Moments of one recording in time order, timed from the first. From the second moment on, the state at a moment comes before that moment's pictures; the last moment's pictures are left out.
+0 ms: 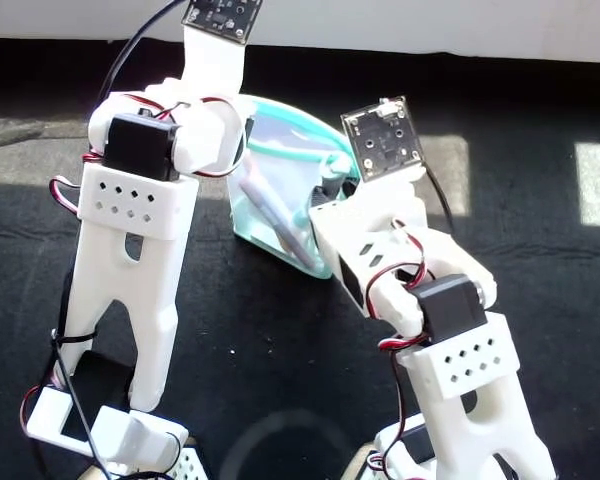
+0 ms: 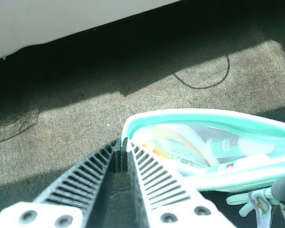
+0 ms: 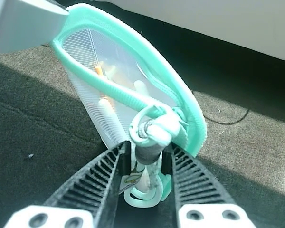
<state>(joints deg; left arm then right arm) 12.3 10.9 -28.2 87.9 -4.1 -27.8 -43.9 24.2 59.3 0.7</state>
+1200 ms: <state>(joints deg) 12.3 10.9 -28.2 87.9 -4.1 -26.4 -37.8 23.6 49.6 0.4</state>
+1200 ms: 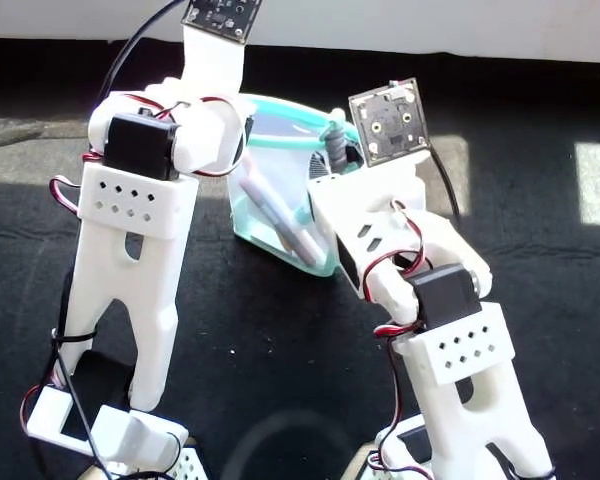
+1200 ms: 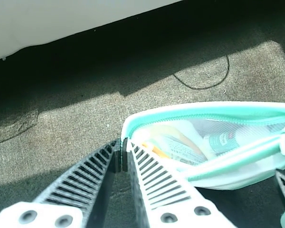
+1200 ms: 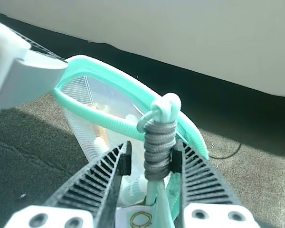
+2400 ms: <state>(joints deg) 12.3 10.9 -28.3 87.9 -4.1 -25.0 -37.0 25.5 56.7 -3.6</state>
